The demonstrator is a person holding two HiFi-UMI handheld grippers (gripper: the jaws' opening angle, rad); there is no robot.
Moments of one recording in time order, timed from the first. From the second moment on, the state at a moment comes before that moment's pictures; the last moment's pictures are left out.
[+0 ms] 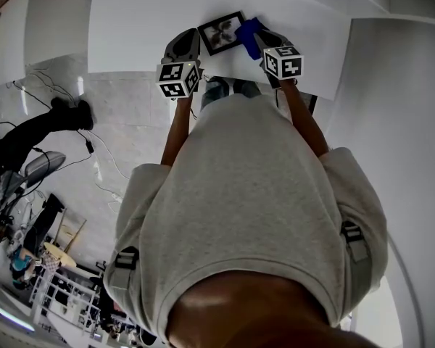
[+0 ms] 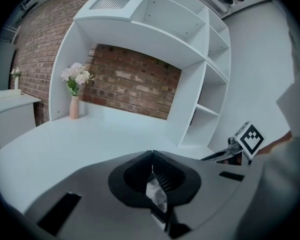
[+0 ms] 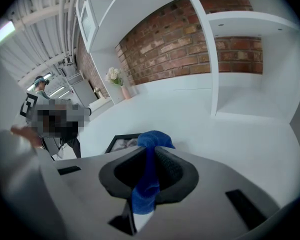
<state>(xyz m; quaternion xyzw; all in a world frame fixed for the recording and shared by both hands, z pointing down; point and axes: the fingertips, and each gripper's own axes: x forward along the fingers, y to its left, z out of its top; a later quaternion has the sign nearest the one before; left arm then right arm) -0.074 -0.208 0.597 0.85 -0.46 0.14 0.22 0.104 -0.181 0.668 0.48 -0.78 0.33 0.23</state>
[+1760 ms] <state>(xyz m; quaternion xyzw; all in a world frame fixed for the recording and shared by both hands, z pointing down) -0.126 -0.178 0.607 0.81 -0.51 0.13 0.26 0.008 -0.144 0.660 0.36 -0.84 0.32 0.26</state>
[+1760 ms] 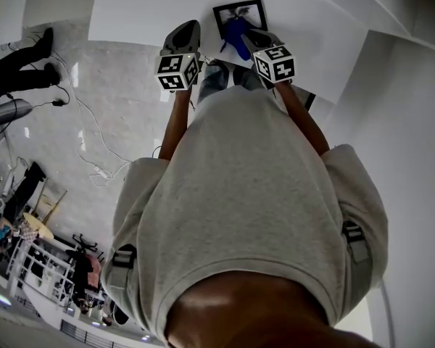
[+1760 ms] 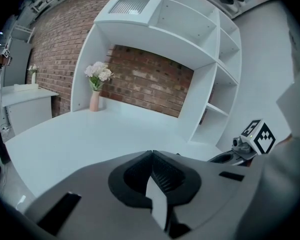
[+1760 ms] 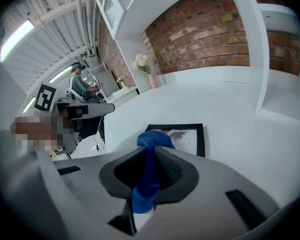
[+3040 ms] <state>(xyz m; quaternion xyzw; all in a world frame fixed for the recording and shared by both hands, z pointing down) -0.038 -0.228 0.584 0.86 -0.45 0.13 0.20 0.124 -0.181 0.642 0.49 -0.79 0.30 0.20</state>
